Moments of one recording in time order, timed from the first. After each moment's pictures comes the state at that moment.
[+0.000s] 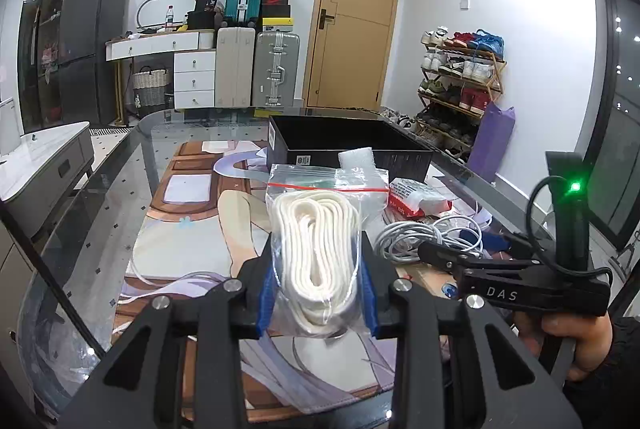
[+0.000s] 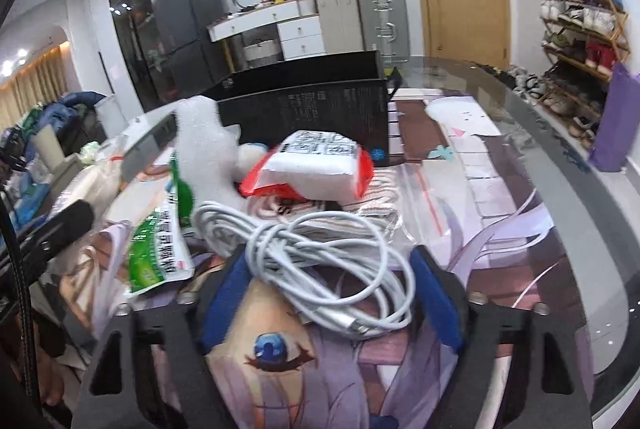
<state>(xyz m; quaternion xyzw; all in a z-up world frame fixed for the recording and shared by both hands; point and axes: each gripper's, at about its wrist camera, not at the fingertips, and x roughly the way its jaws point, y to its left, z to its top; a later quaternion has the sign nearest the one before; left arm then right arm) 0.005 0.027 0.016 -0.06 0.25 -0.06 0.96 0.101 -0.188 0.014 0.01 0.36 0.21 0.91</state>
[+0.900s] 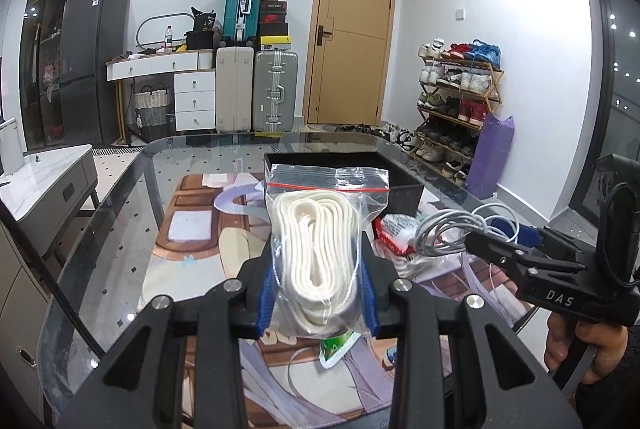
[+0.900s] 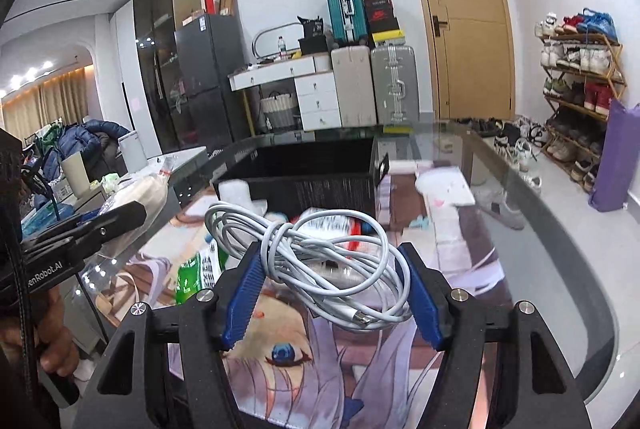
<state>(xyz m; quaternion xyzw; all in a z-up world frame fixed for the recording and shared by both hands) 0.005 0.022 0.047 -0.05 0.22 -0.06 0.97 0.048 -0.219 0.076 0.01 0.25 0.22 0.94</state>
